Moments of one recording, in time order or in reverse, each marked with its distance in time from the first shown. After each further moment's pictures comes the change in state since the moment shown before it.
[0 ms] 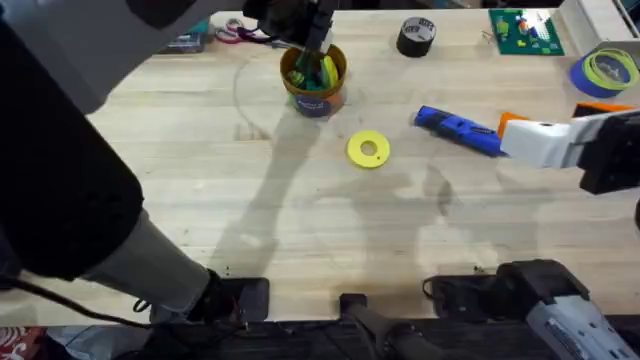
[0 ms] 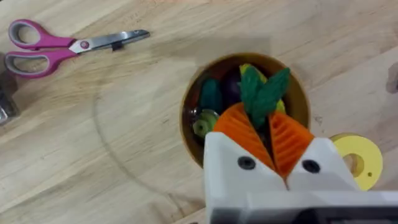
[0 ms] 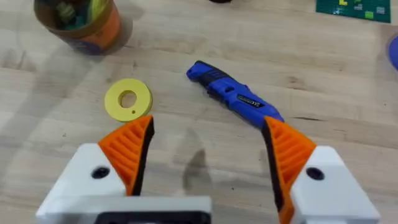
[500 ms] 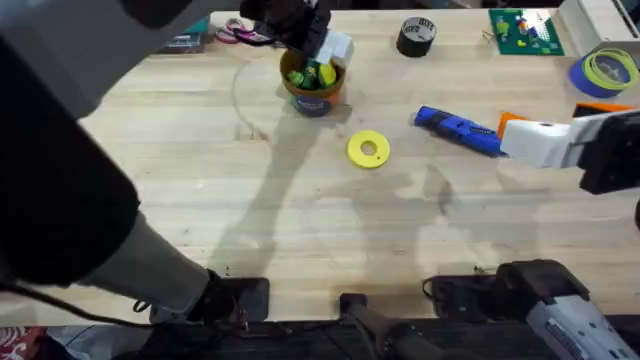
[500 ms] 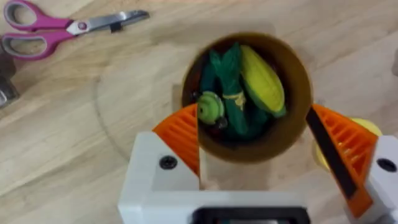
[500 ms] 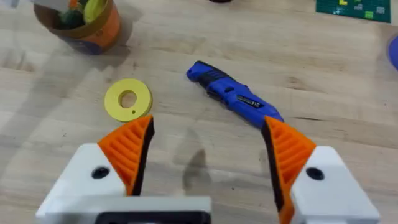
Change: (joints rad) left arm 0.000 -0.014 0.000 -0.061 -0.011 0.007; right arm 0.000 0.000 0.000 0.000 0.000 0.000
